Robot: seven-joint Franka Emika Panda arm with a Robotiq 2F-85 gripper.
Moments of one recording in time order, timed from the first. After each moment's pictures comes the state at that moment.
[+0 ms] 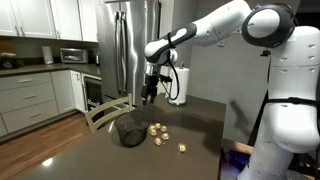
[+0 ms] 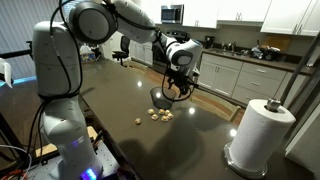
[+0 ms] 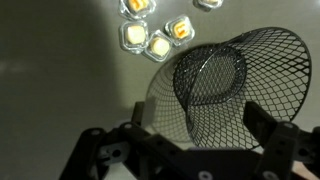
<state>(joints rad) -0.08 0.20 -0.10 -1.92 0.33 1.99 -0.36</state>
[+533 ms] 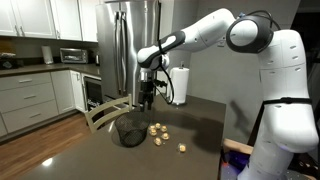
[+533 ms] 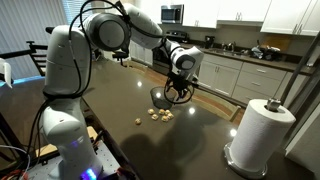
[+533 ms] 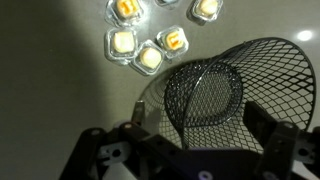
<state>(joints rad) -0.10 0.34 -0.06 -1.79 0.33 1.87 -0.39</state>
